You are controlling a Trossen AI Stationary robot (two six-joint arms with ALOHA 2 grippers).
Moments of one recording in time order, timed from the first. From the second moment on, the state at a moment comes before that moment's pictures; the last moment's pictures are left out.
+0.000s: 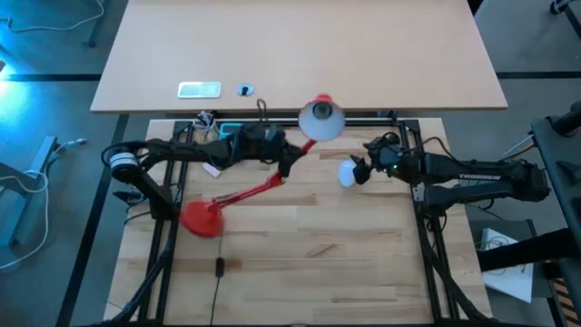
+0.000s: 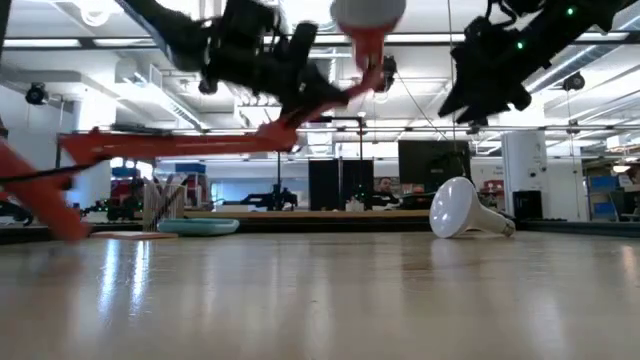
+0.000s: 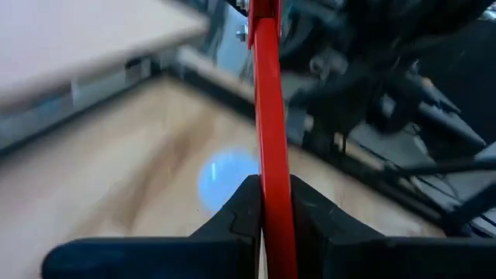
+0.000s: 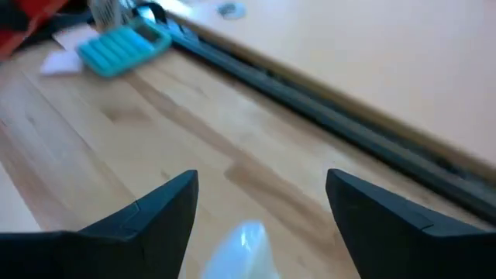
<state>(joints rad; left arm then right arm) 0.35 1.61 0.95 0.42 0.22 -0.41 -0.18 0.86 0.61 -0.34 0.53 0.36</state>
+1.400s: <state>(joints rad) 0.19 1.82 1.35 0.72 0.14 0.00 -0.18 0.71 0.75 -0.18 0.17 -0.06</state>
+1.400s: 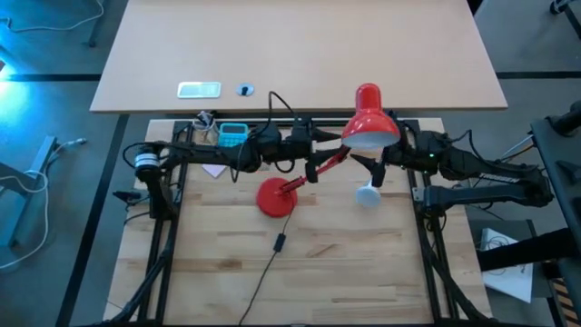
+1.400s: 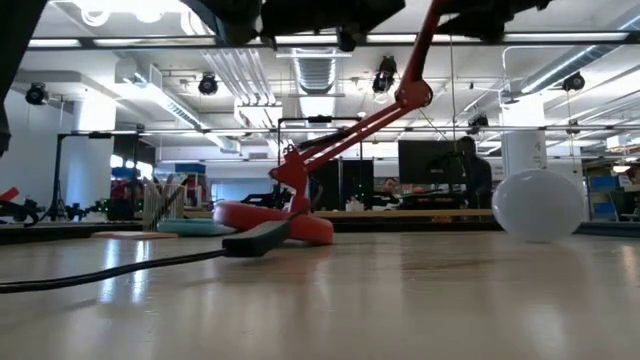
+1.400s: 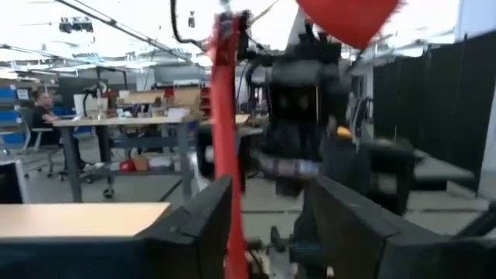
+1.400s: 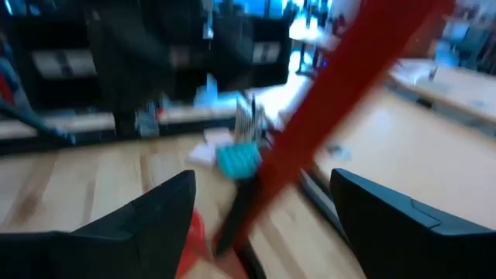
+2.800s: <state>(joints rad) 0.19 1.23 0.35 0.37 -0.06 -0.26 -0.18 0.96 0.85 0.20 -0.03 -0.14</state>
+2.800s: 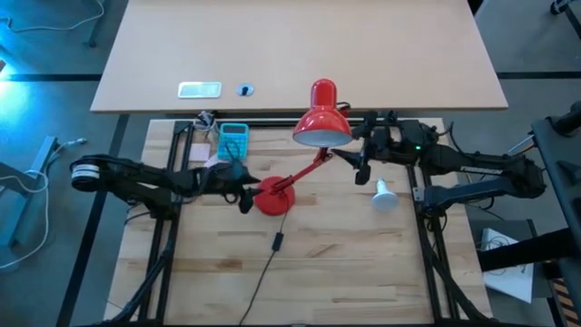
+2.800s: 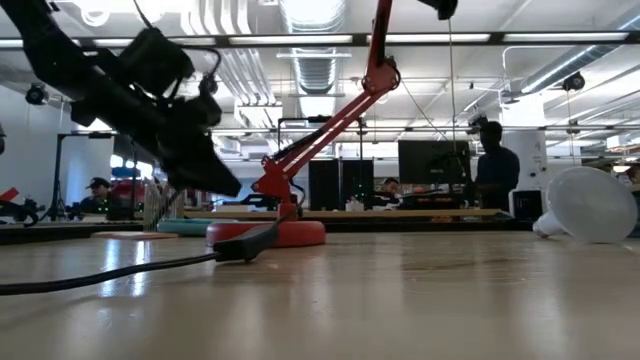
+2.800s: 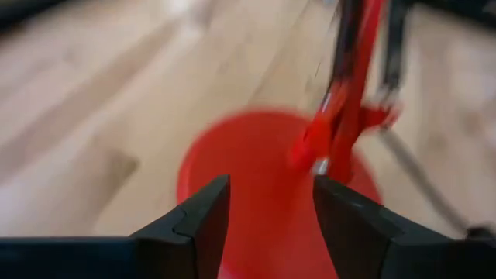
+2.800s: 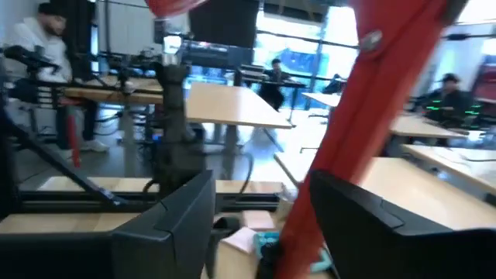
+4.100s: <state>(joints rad) 0.21 1.64 0.54 0.37 -0.02 0.04 -0.47 0.91 0.95 -0.02 -0.38 -0.12</state>
